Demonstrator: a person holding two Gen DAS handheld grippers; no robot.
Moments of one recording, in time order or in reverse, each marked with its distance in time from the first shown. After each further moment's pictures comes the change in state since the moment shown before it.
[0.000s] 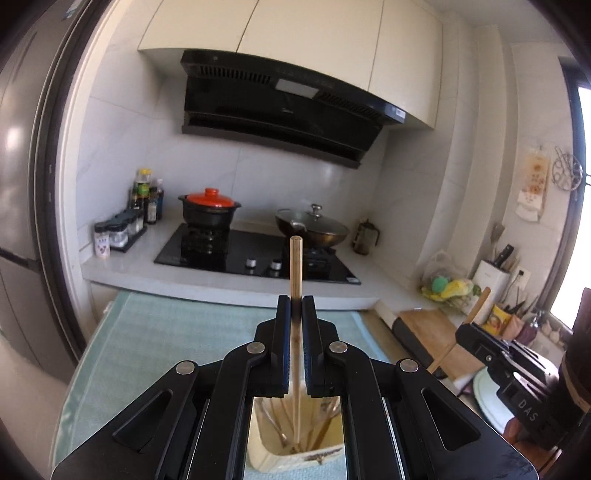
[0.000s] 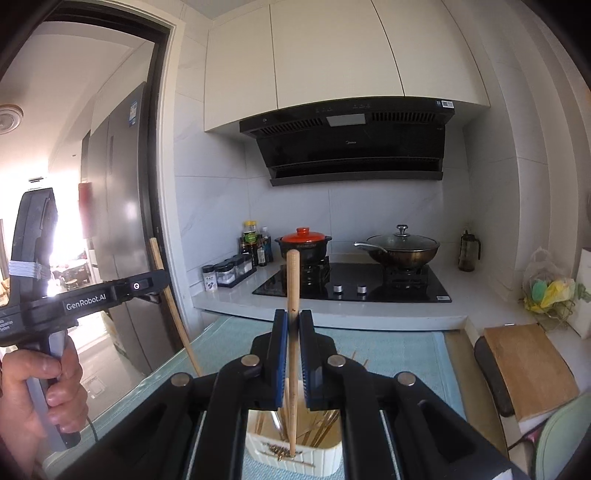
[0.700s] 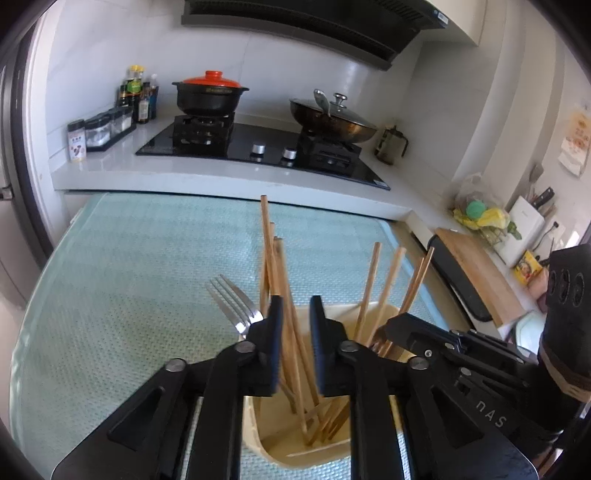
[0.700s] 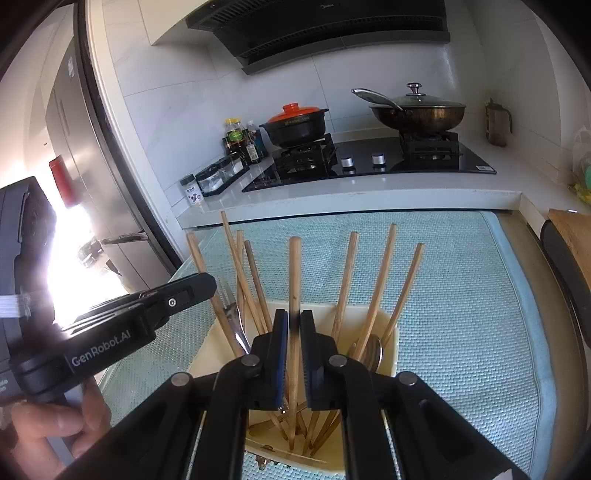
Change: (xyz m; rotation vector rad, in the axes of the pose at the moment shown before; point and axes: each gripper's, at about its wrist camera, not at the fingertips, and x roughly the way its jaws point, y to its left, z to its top) left arm 0.125 0.019 -0.095 -0.049 0.343 0.023; right arm 0.169 -0.041 -0.100 0.198 0.444 0.101
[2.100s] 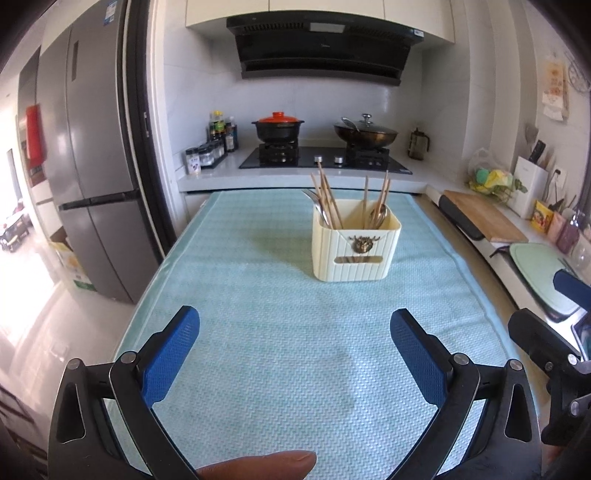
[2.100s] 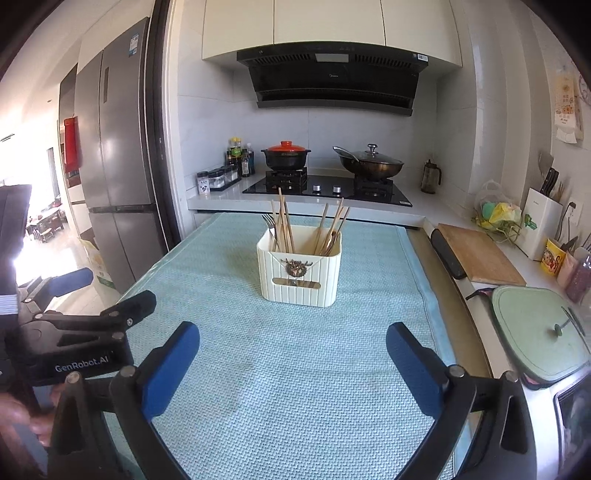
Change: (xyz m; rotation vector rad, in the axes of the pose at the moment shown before) left arm -0.274 -0.060 -0.193 0.078 -0.113 0.326; right arm -0.287 0.133 -0.188 -0.185 -0.165 -0.265
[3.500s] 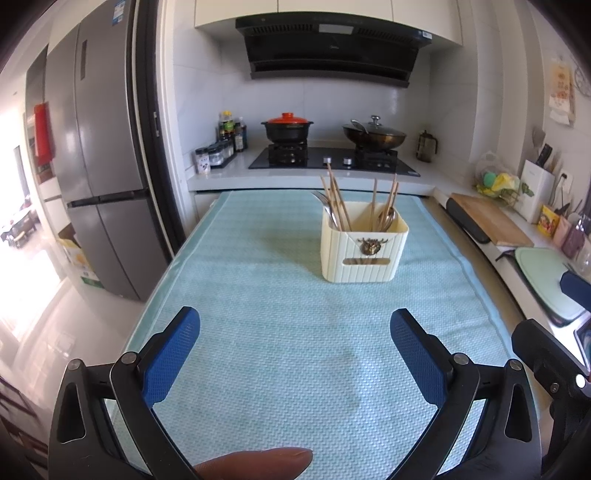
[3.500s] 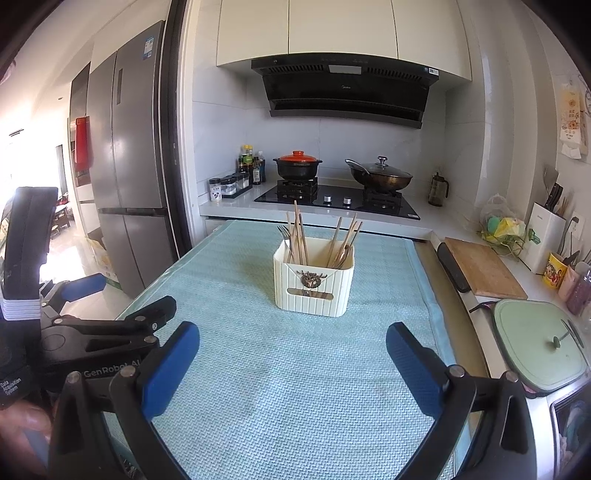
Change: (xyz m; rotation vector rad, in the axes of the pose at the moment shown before) left arm -0.008 0.001 -0.002 -0.010 -0.003 0.031; right arm -0.018 0.018 0.002 -0.023 -0.016 0.024
